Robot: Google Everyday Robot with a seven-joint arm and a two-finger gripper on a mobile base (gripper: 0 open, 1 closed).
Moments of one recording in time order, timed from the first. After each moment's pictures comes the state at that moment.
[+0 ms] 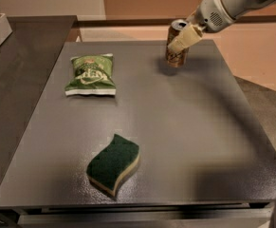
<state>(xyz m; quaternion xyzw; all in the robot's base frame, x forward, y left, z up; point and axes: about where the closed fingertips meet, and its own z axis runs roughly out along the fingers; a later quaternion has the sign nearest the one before) 0.673 -0.131 0.951 -0.53 0.76 0.14 0.35</state>
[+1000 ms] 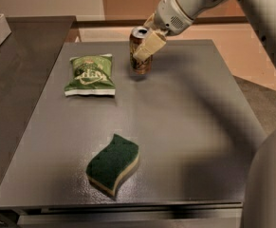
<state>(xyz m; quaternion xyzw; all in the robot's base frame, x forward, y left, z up) 0.652 -0.018 0.942 -0.65 0.66 0.19 0.32</state>
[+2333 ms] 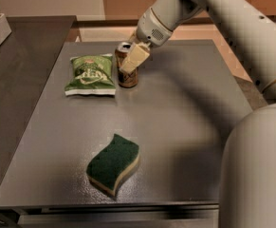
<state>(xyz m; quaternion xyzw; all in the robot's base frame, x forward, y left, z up) 0.647 0.022 0.899 -0.67 0.65 0.23 0.26</state>
